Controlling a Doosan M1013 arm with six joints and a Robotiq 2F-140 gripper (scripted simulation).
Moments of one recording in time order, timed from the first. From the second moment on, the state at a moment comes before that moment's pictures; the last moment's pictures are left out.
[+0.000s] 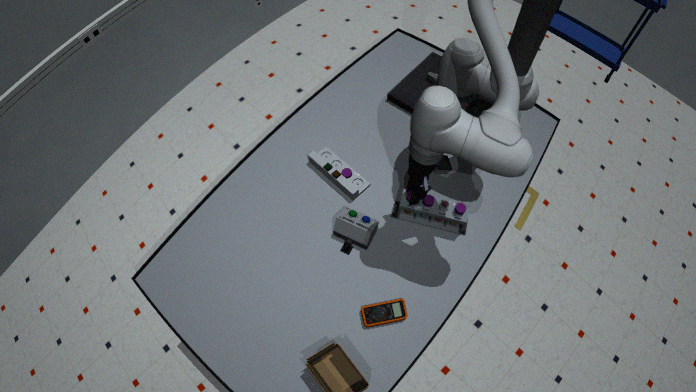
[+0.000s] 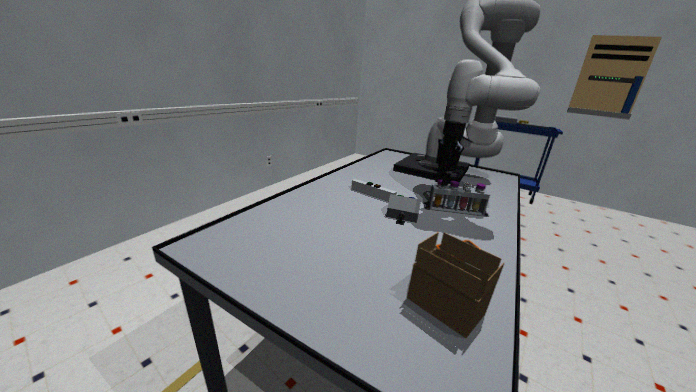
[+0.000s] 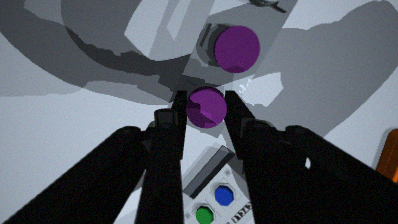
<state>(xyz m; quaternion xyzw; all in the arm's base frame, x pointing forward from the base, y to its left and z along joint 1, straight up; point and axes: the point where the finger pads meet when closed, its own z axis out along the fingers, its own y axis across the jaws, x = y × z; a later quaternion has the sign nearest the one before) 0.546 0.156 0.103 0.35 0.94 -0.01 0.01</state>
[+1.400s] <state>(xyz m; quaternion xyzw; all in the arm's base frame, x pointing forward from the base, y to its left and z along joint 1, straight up) 0.546 0.156 0.103 0.73 0.68 0.01 -0.01</state>
